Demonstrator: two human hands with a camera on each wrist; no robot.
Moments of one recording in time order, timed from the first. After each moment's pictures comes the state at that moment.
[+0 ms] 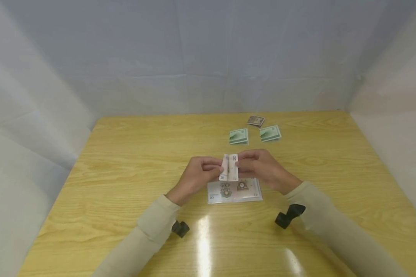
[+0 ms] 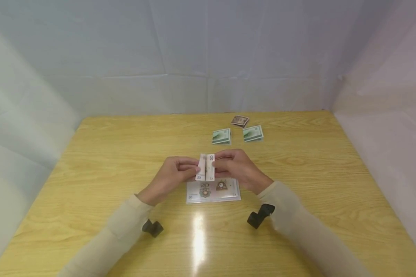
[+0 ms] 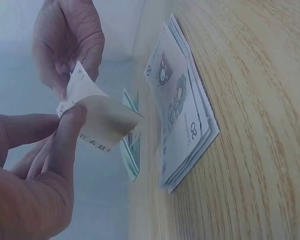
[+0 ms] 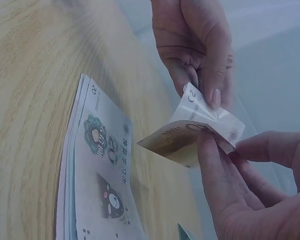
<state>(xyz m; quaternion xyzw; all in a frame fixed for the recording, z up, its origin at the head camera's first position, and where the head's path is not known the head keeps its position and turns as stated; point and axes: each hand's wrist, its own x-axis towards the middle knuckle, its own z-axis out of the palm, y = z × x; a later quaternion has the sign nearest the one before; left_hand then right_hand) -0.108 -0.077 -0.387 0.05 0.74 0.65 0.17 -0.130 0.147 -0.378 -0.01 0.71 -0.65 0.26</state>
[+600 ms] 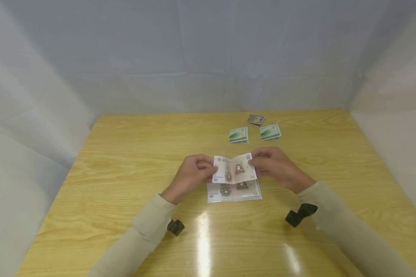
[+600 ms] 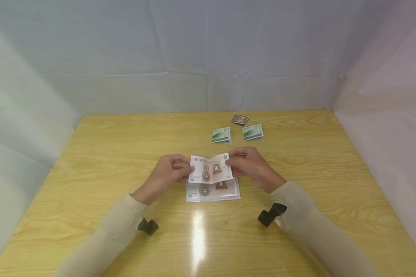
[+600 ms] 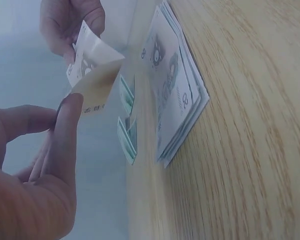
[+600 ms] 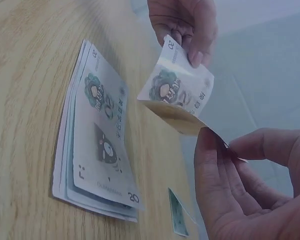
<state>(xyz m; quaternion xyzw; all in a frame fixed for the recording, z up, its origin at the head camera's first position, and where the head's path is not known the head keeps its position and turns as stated) -0.106 -0.086 -0.390 0.02 0.74 0.65 0.16 -0.130 0.178 -0.380 -0.01 0.74 -0.63 0.24</state>
